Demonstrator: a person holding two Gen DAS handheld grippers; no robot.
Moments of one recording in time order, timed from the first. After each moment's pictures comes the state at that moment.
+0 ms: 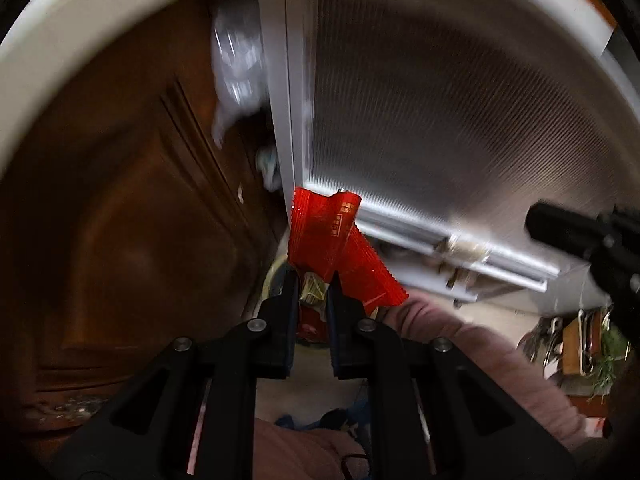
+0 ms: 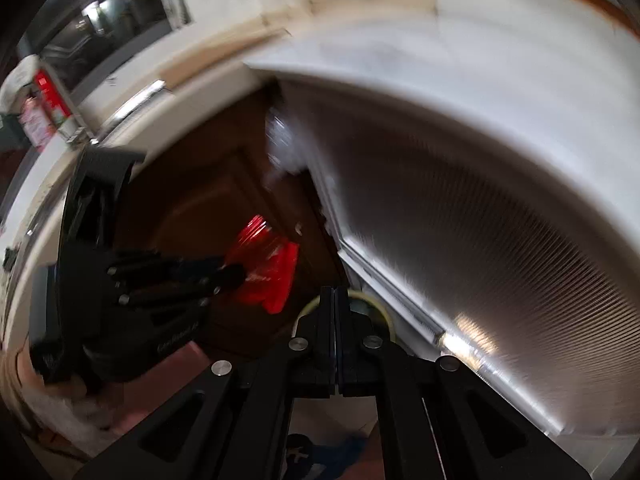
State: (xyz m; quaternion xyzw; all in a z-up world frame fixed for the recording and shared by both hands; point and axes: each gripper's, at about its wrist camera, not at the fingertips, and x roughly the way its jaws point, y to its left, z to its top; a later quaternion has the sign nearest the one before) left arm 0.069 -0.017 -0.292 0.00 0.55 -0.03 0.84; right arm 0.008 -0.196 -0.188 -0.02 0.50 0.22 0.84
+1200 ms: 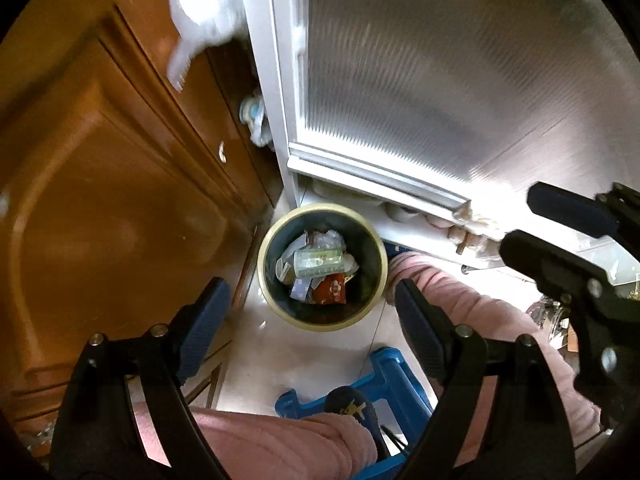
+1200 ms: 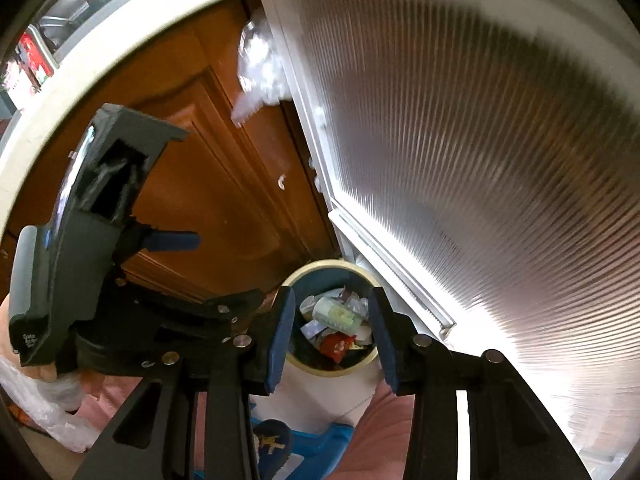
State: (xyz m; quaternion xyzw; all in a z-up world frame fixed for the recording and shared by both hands) left arm 0.101 -0.020 -0.327 0.02 0.60 -0.04 0.80; right arm 0.058 -0.157 -0.289 -0.06 0.52 0.24 0.82
